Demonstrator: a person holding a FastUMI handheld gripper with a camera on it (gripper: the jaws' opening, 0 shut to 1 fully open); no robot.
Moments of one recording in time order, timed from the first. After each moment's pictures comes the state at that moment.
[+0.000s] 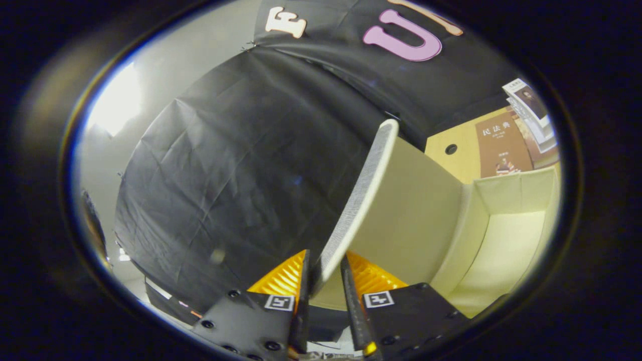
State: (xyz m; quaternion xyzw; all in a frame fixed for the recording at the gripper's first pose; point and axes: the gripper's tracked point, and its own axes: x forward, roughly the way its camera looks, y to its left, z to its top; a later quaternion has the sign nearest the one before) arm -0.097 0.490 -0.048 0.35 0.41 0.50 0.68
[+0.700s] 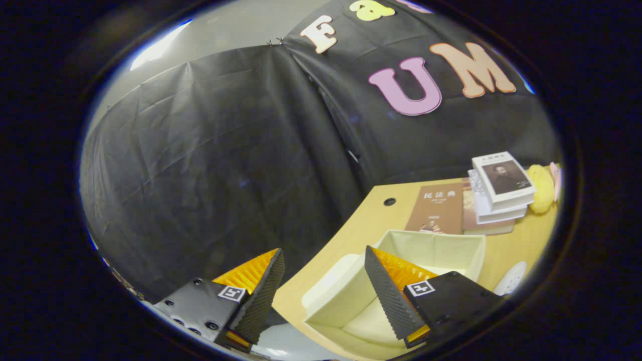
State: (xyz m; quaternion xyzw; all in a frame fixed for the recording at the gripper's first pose) arm -0.029 0.383 -0.093 0.18 0.29 0.40 0.85
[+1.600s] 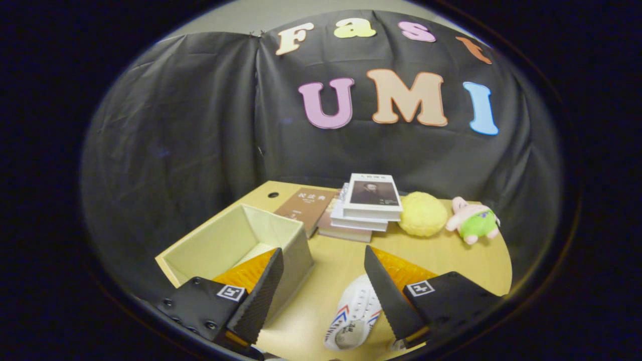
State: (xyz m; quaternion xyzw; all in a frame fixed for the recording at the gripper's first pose) arm 0.012 0.148 -0.177 0.01 0.29 0.21 0.93
